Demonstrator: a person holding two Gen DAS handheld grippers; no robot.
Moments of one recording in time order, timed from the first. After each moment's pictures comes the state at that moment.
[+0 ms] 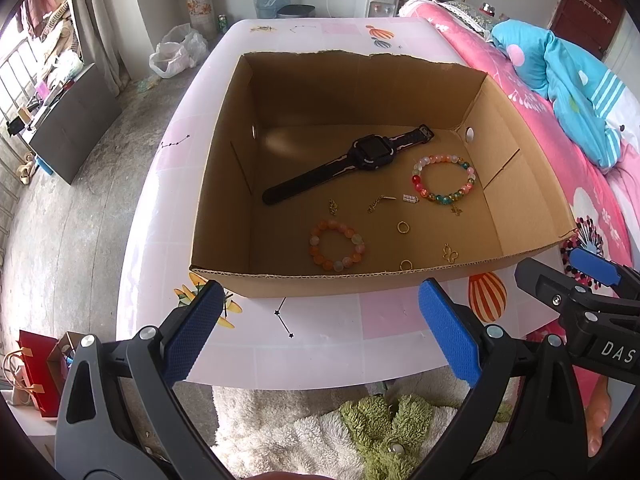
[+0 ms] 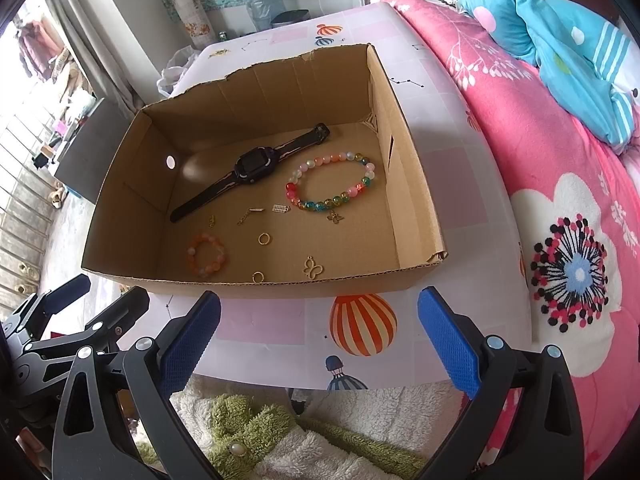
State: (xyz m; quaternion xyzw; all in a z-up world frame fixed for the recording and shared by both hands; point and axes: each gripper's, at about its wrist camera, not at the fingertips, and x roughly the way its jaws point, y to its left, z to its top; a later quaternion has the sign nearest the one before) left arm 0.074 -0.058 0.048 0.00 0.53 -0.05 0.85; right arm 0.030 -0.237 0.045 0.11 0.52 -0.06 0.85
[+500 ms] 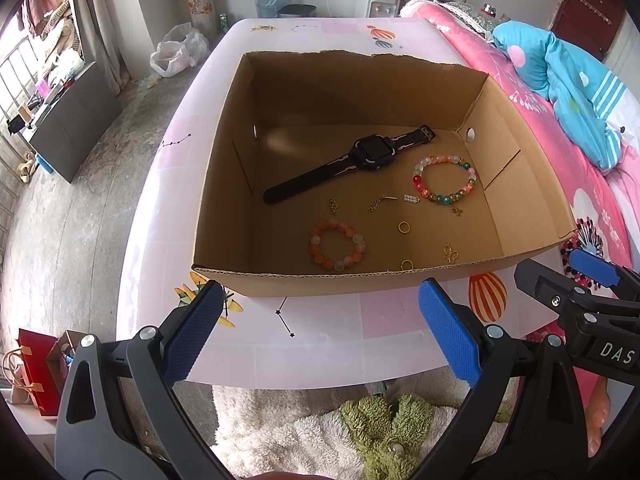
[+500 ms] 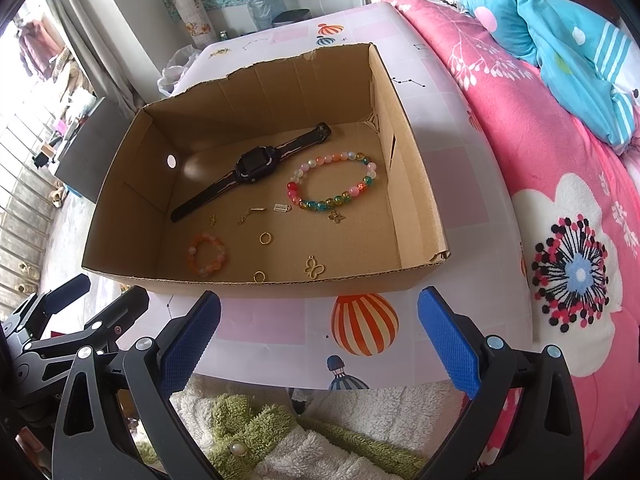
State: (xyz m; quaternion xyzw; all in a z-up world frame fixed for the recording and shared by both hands) left arm 0.073 -0.055 0.047 0.00 0.53 -0.05 0.85; right arm 0.030 -0.237 0.044 0.11 0.52 -0.06 0.85
